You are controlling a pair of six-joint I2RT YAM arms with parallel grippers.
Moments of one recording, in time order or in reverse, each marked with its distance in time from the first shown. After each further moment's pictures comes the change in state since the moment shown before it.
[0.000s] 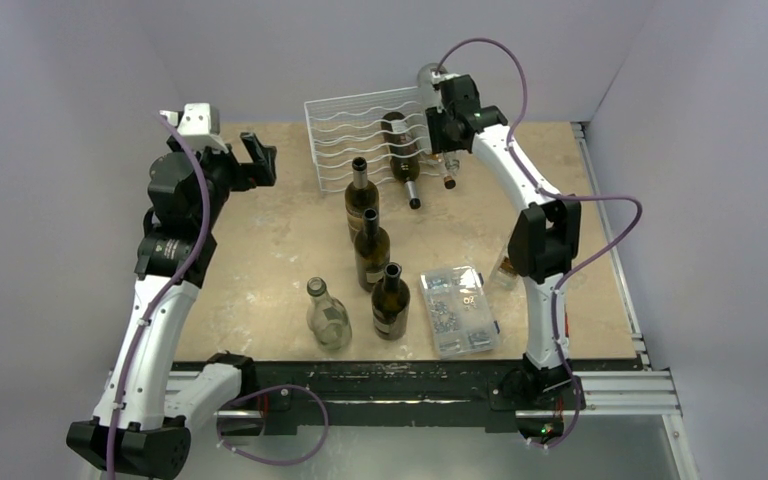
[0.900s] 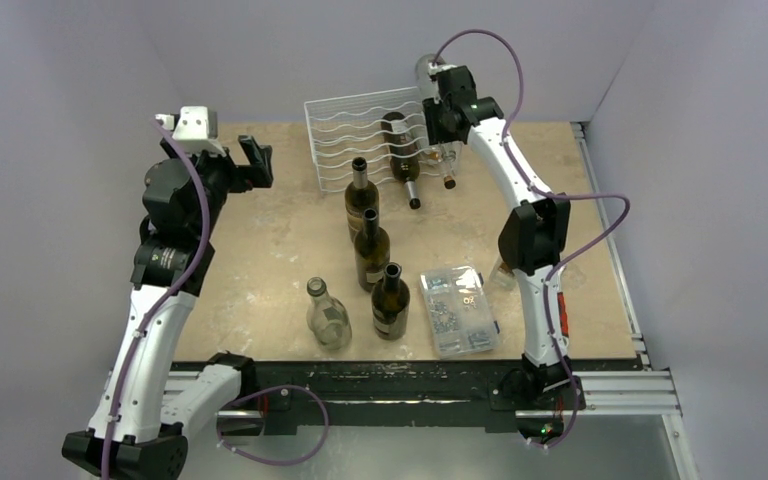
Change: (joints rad) left arm -0.026 -0.040 0.000 0.008 -0.051 0.046; right arm 0.003 0.076 0.177 -0.079 0.003 -0.001
